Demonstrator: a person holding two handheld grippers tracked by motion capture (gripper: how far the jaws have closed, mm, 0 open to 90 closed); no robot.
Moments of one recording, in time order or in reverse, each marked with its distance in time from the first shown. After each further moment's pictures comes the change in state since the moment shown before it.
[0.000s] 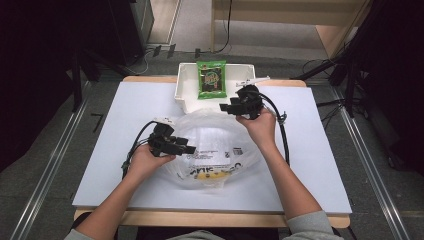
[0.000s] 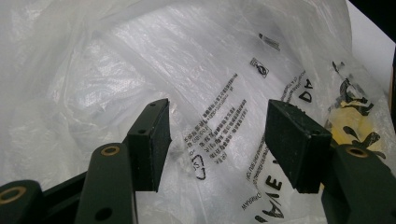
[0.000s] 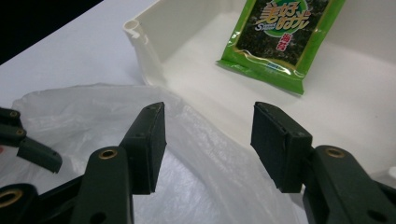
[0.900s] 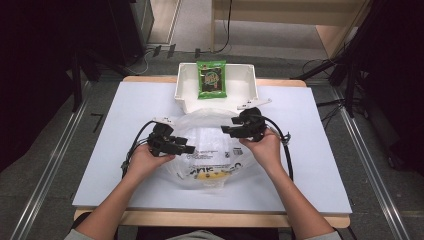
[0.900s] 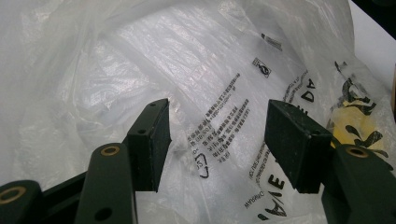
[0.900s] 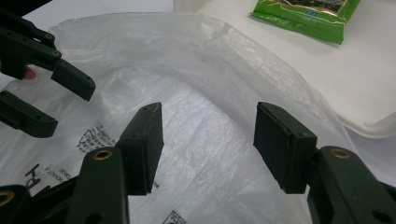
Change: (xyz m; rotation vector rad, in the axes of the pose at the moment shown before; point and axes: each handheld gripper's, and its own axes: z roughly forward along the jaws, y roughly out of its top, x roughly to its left) left arm 0.001 0.000 -0.002 0.005 0.008 0.006; right arm 0.023 -0.052 -0.017 0.040 0.038 -0.049
